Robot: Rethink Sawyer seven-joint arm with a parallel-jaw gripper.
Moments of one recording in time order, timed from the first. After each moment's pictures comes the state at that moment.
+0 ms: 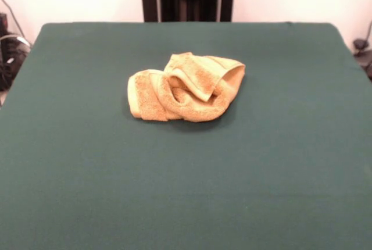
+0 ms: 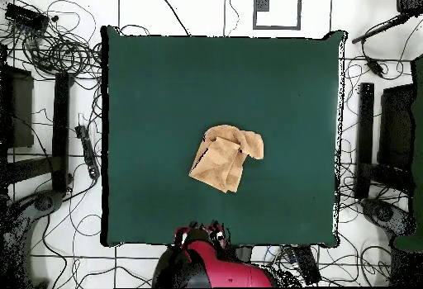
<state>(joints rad) -0.19 -1.14 -0.03 2.36 -0.16 0.26 1.57</state>
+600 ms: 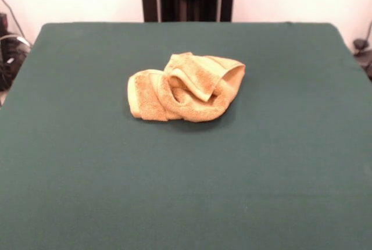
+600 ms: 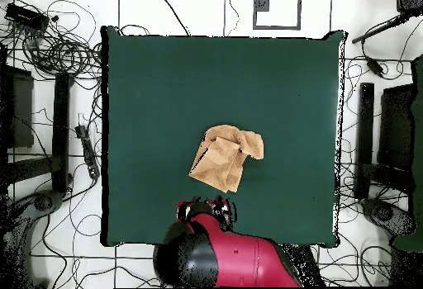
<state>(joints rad) -0.18 -1.13 -0.01 2.18 -0.15 0.37 1.57</state>
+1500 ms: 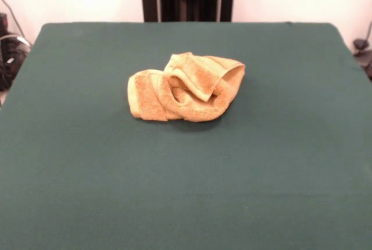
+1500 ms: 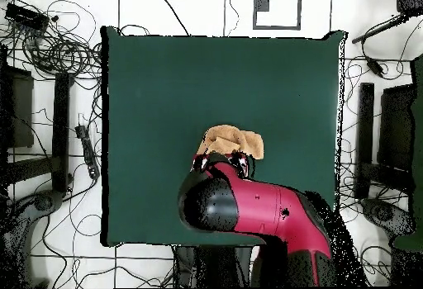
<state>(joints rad) -0.20 -1.01 0.00 1.92 -0.15 0.43 1.57</state>
